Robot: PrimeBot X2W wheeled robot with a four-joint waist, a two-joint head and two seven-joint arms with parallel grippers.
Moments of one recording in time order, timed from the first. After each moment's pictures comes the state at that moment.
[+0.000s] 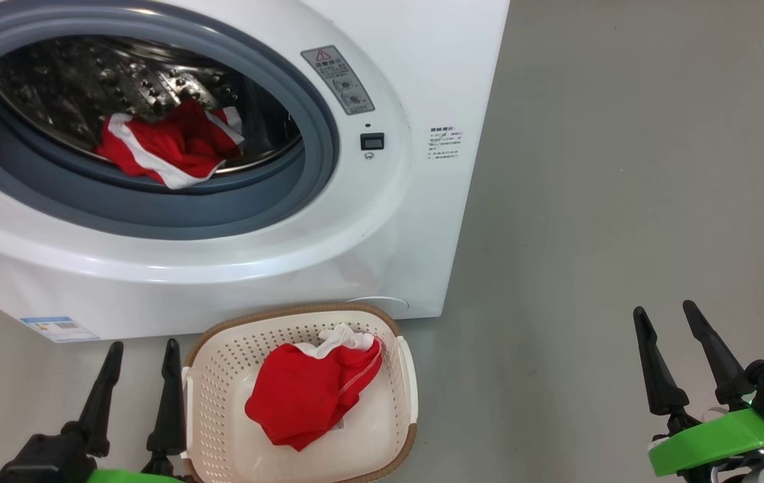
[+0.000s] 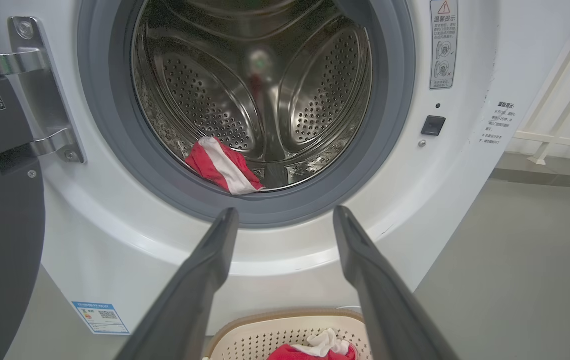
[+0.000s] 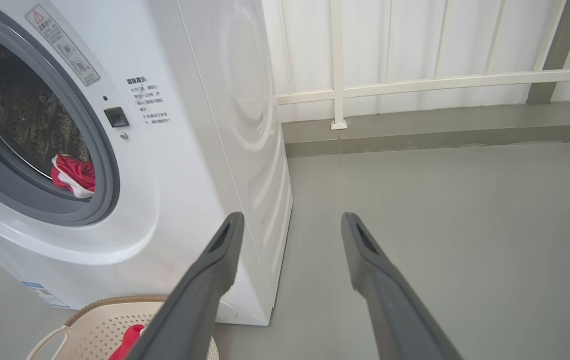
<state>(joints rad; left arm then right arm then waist) -0.04 0.03 0.10 0.15 -0.21 -0.13 -0.26 -0.01 -0.15 -0.01 0.18 0.39 0.12 -0.26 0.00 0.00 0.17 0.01</state>
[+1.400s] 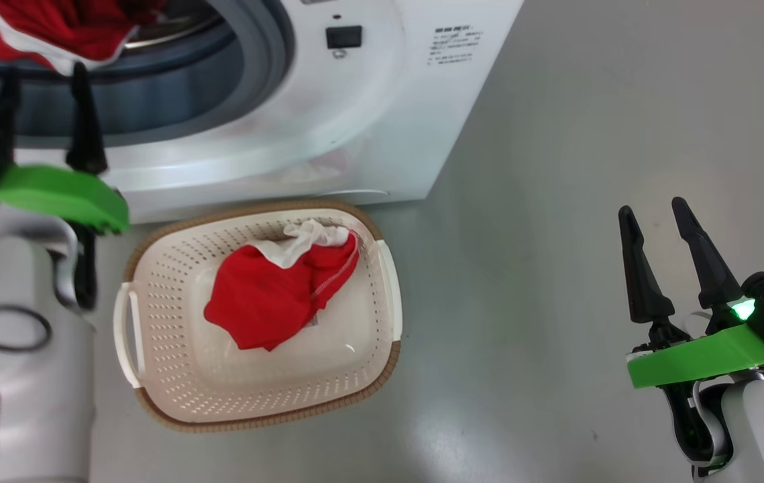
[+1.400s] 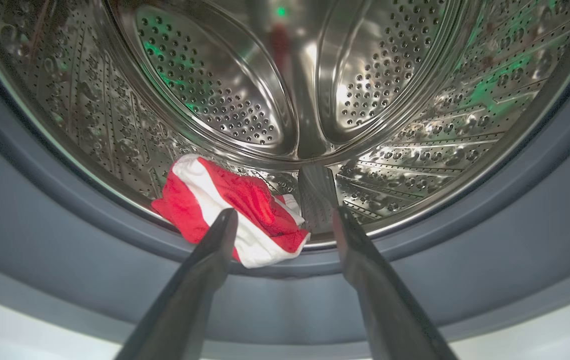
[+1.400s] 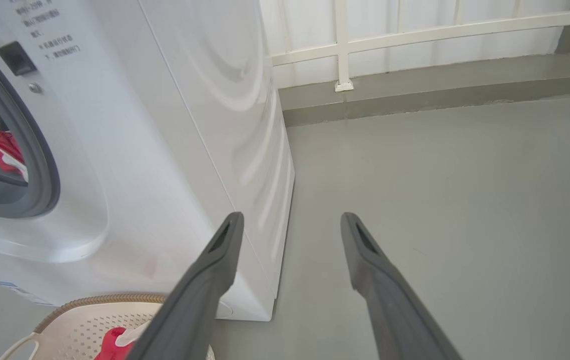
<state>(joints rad) -0.87 0.10 0.14 0.76 -0.11 -0.08 -0.26 -0.22 -0.11 0.01 0.15 0.39 0.12 -0.26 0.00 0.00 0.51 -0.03</state>
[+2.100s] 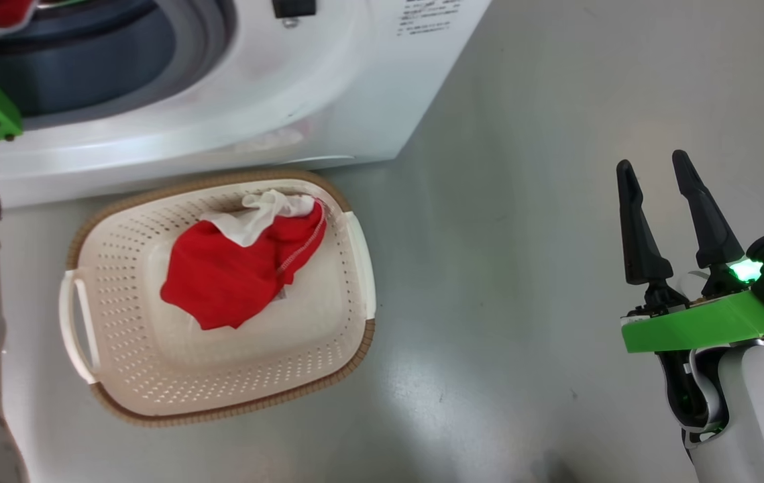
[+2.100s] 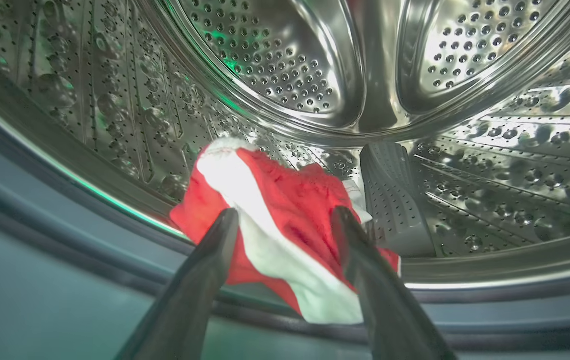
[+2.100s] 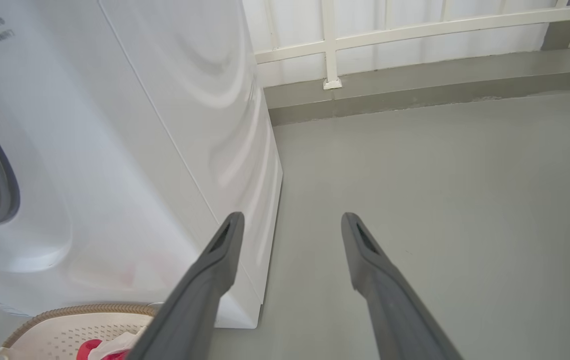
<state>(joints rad) -1.20 0.21 0.17 1.12 -0.08 0.01 -0.26 -0.30 -0.09 0.01 0.13 0.39 0.12 -0.26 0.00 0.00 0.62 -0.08</state>
